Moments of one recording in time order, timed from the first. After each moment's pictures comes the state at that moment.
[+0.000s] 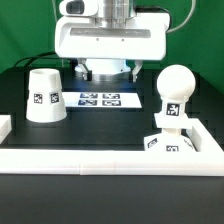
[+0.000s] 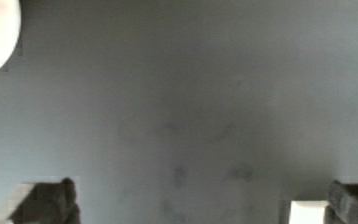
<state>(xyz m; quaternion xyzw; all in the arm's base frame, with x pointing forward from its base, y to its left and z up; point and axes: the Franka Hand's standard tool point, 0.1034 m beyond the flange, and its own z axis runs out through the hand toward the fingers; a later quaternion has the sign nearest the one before) 0.479 -0.007 0.095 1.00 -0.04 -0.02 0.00</state>
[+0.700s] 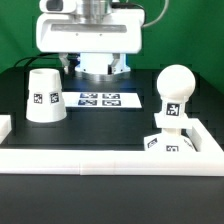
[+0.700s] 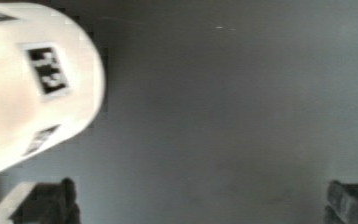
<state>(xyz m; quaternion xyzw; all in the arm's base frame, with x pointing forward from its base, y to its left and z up) 0.434 -0.055 0.101 1.00 -0.02 -0.04 0.00</state>
